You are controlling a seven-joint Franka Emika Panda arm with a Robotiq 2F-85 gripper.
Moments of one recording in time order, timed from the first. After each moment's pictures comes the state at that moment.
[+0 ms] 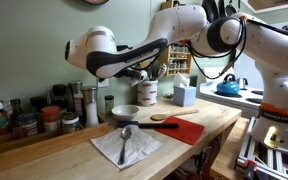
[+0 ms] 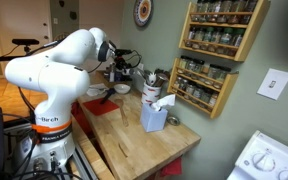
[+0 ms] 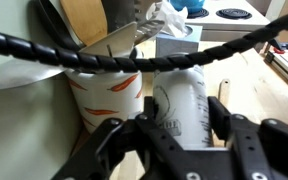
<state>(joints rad) 0.77 1.10 0.11 -0.73 -1.01 0.91 -0.87</state>
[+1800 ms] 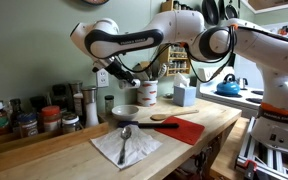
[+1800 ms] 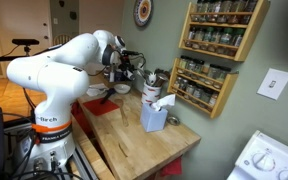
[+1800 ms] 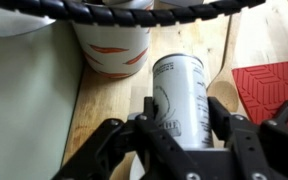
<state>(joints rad) 0.70 1.15 0.07 -0.50 -0.68 1.07 -0.90</state>
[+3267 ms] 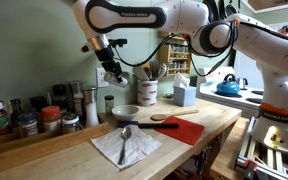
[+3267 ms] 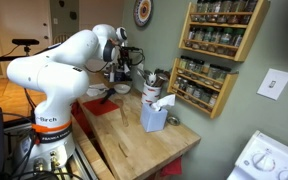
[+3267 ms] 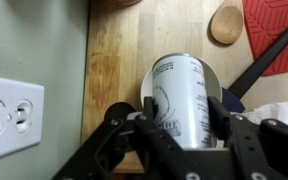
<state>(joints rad) 0.69 1.08 0.02 -0.45 -0.38 1.25 -0.85</state>
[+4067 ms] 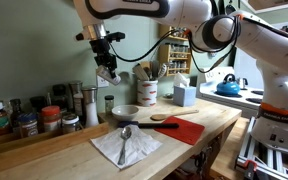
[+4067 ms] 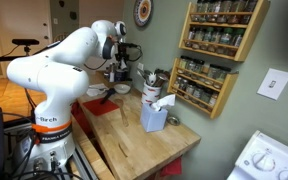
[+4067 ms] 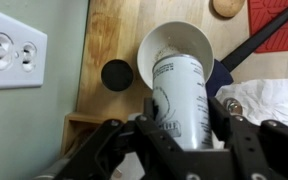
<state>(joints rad) 0.70 1.03 0.06 -0.45 -0.31 1.31 -0.91</state>
